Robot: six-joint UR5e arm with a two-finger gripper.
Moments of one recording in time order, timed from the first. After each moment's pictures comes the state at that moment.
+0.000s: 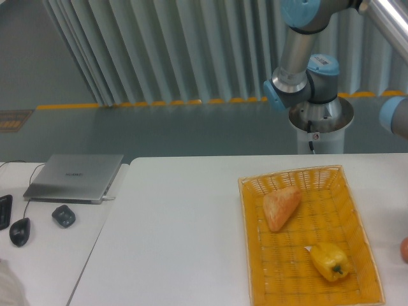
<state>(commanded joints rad) 2.62 -1.90 -1.61 -0.96 1.54 1.36</state>
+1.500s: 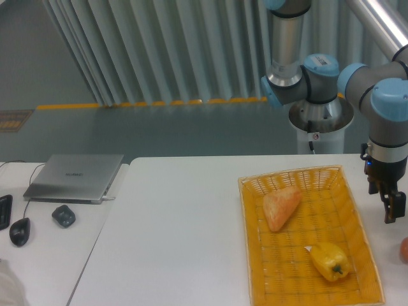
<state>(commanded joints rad) 2.53 -1.86 -1.57 -1.21 1.57 1.78</state>
